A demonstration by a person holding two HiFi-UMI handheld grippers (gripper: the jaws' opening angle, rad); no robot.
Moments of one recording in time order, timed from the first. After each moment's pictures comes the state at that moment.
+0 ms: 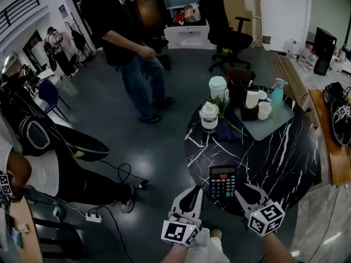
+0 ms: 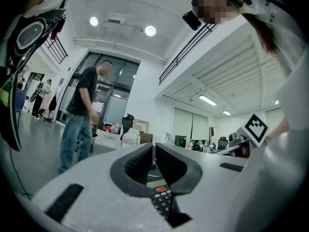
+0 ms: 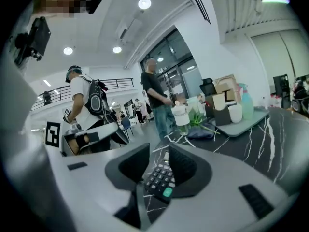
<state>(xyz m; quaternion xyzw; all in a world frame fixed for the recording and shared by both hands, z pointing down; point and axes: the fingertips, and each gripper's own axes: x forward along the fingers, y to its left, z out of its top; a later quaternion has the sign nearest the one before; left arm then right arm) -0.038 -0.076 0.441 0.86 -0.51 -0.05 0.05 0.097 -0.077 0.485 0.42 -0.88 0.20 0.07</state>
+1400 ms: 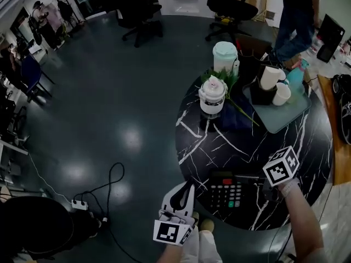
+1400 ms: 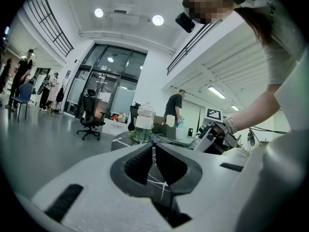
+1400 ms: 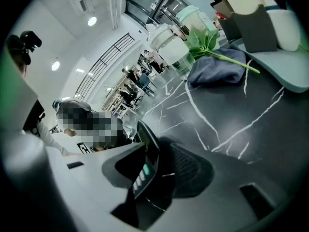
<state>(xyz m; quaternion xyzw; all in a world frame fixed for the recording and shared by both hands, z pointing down) -0.062 -0.148 0.570 0.84 -0.54 -0.01 0.09 0.081 -0.182 0.625 0.13 -0.84 0.44 0.28</state>
